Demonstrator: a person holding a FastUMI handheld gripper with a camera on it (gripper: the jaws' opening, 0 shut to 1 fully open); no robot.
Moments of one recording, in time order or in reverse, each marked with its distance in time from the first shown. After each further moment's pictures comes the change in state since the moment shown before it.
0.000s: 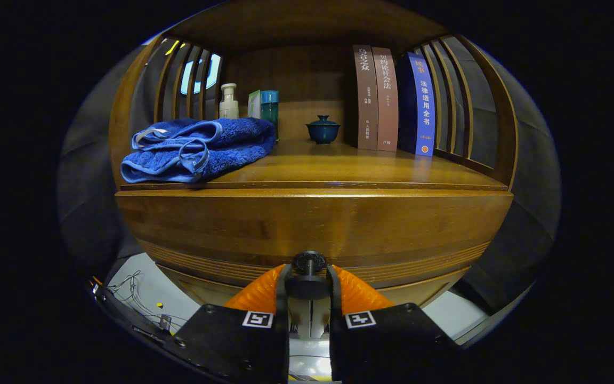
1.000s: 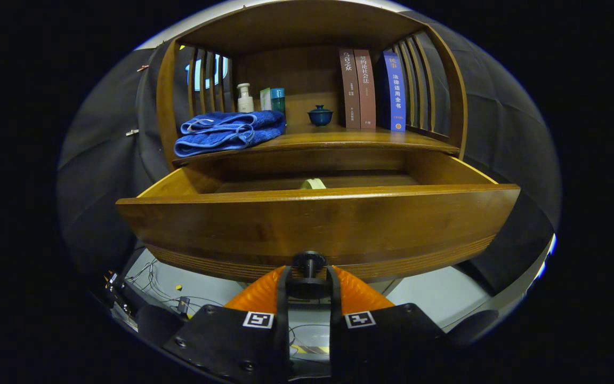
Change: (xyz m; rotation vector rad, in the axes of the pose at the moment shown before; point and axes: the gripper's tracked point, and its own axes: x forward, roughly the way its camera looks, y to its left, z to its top) arm -0.140 0.000 -0.061 0.045 0.092 0.034
